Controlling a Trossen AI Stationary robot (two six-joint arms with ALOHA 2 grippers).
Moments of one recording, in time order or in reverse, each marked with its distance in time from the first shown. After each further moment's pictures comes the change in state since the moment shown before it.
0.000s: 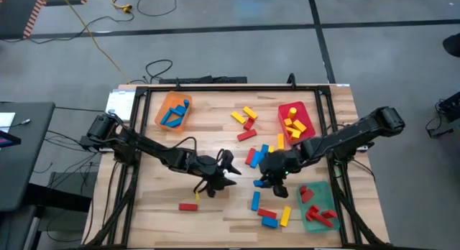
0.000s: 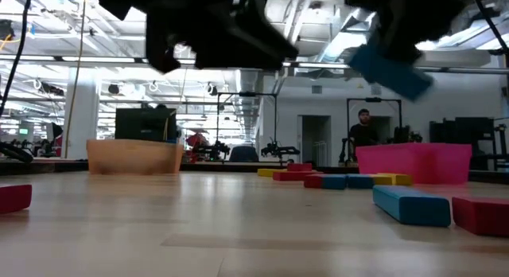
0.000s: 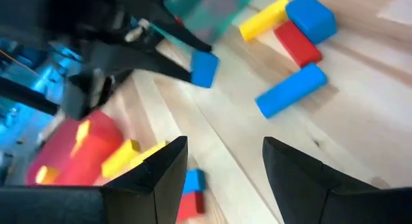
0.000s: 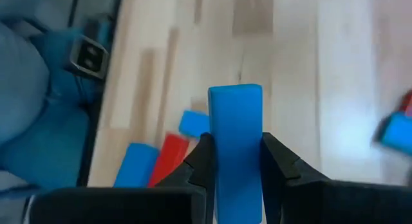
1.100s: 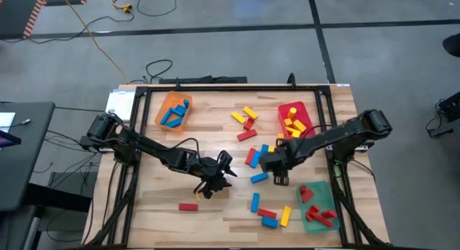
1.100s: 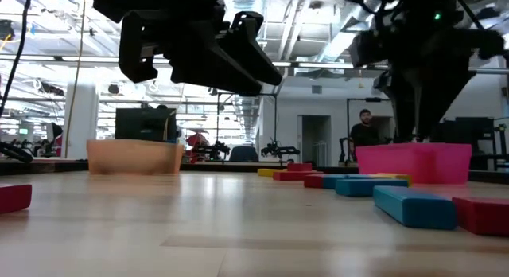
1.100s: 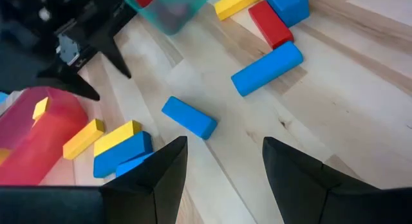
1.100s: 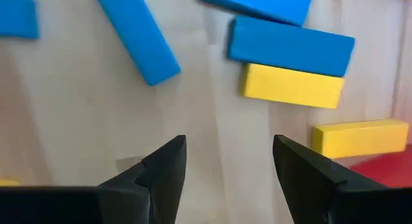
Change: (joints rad) left arm 0.000 0.000 -0.001 -0.106 0.041 -0.084; right arm -0.042 0.167 0.201 -0.660 0.313 -0.025
